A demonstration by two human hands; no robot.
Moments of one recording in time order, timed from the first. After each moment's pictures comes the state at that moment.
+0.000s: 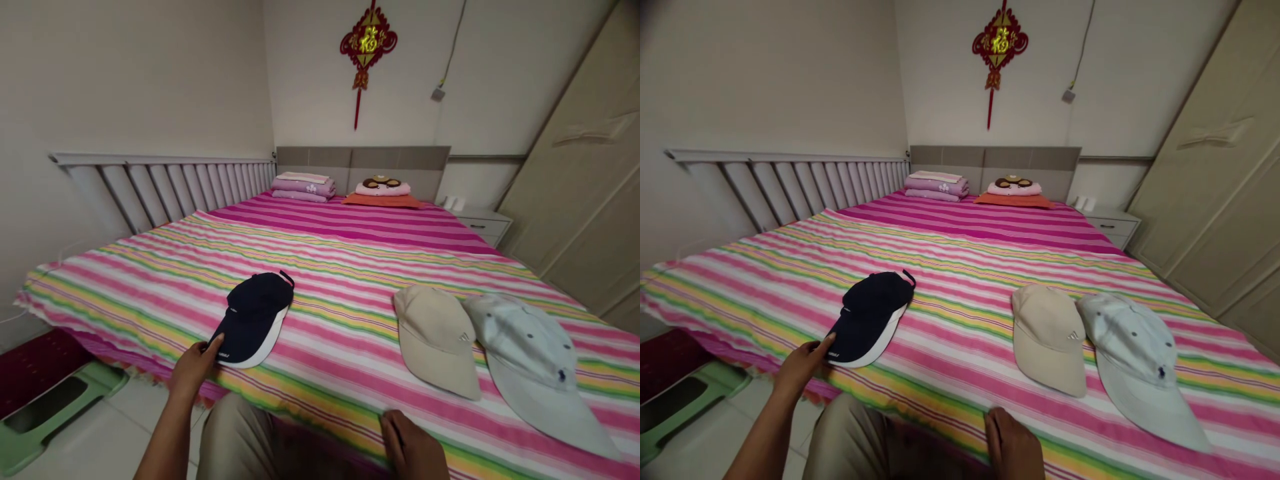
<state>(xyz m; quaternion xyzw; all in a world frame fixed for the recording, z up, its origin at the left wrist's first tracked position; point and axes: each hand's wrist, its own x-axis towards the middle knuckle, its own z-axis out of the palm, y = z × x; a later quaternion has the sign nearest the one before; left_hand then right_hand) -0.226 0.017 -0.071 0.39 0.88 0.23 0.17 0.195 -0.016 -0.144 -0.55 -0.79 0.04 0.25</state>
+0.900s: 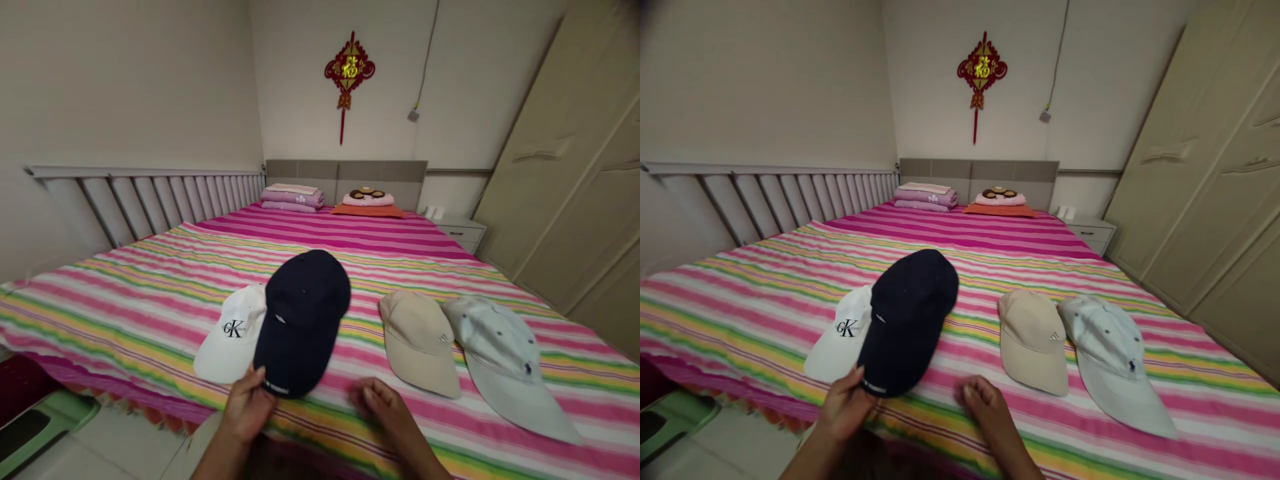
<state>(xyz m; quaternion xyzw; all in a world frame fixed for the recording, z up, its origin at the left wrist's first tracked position) -0.083 0.008 -0.068 0.15 0.12 0.64 0.74 0.173 0.012 -0.076 -0.38 -0.54 0.60 0.45</state>
